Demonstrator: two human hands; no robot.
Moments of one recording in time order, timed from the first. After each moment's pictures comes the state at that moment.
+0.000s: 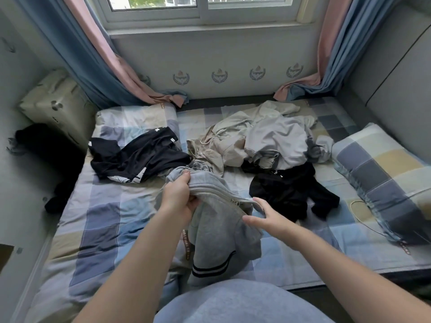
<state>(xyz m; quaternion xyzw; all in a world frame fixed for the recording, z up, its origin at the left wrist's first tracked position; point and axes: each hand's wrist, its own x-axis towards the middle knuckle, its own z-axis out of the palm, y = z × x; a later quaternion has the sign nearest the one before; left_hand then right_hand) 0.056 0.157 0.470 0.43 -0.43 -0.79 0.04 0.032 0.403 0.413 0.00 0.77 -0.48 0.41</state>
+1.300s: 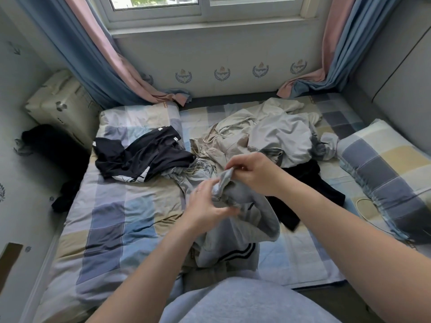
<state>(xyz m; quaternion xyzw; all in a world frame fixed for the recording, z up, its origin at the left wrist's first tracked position) 0.077 0.178 0.448 0.13 -0.87 -0.47 -0.09 -0.022 0.335 0.512 -0.33 0.82 -0.44 0.15</state>
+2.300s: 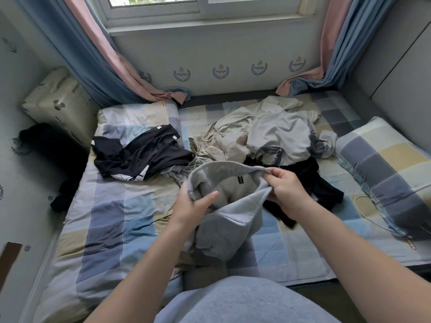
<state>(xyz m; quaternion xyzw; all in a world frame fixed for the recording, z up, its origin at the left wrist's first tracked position) 0.093 0.163 0.444 0.24 -0.72 -0.65 0.02 -0.005 0.380 0.456 0.10 0.67 -0.71 0.21</state>
